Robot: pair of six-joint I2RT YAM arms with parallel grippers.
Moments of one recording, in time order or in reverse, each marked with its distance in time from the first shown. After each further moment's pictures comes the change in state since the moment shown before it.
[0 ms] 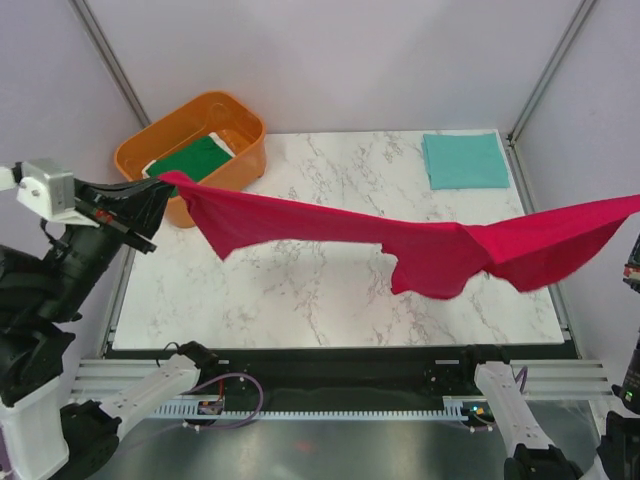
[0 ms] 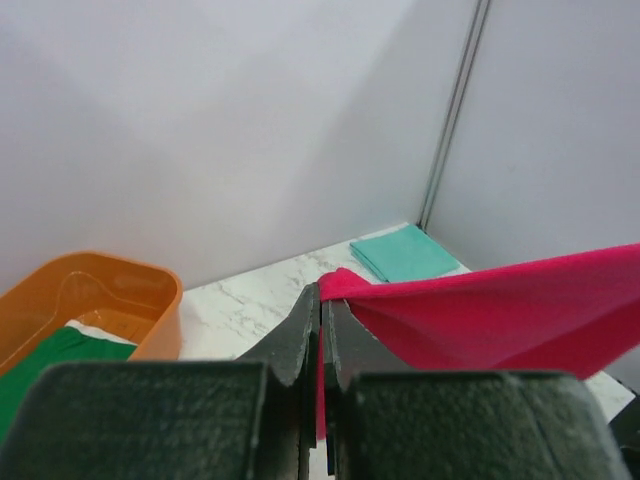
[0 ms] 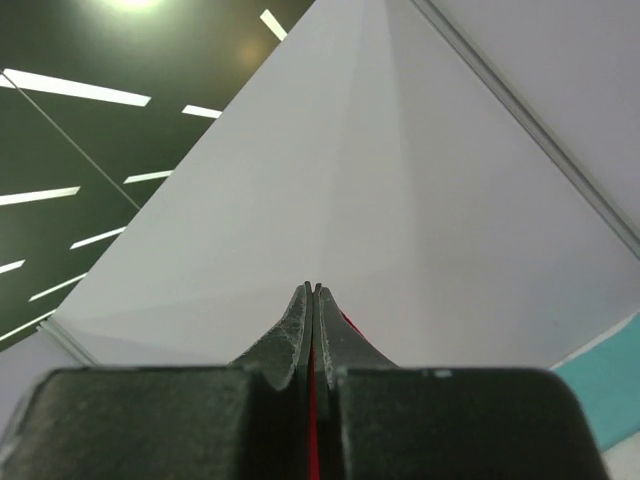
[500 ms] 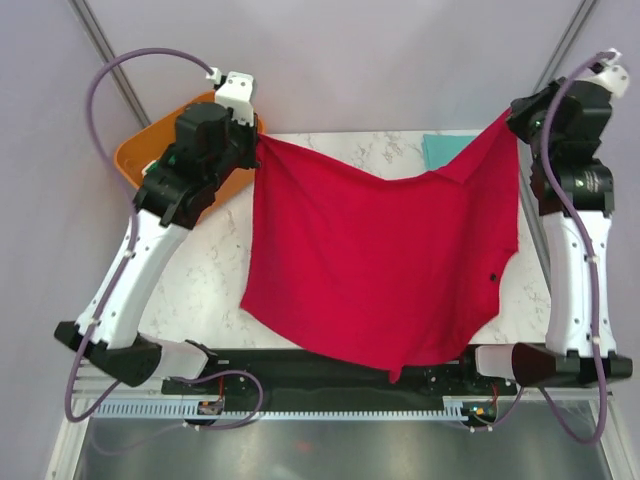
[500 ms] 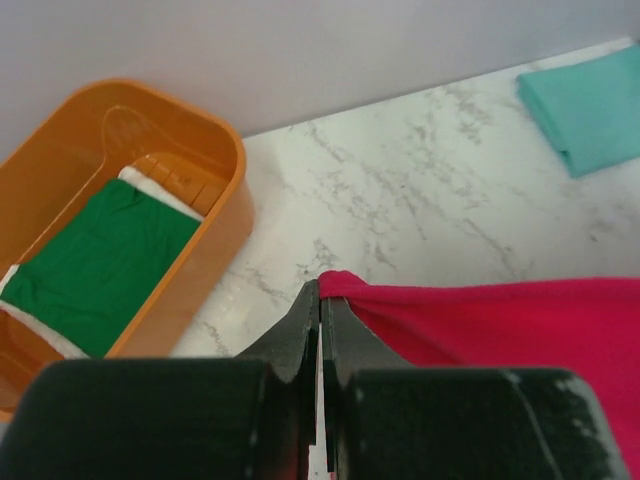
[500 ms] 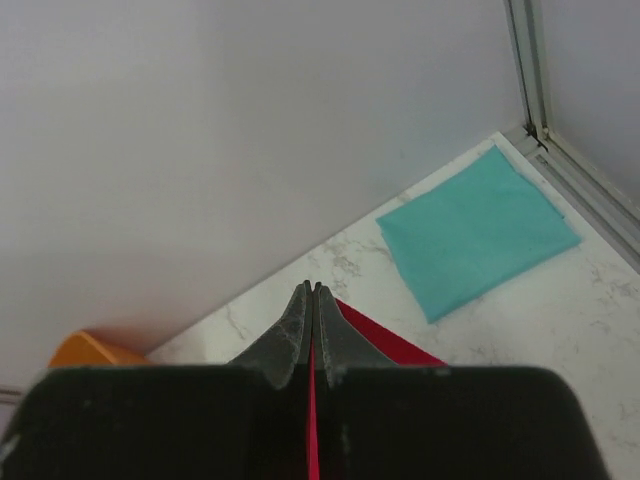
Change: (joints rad) left arm 0.024 0.481 -0.050 0.054 -0.207 0.058; right arm -0.001 0.591 -0.098 0.097 -0.094 -0.164
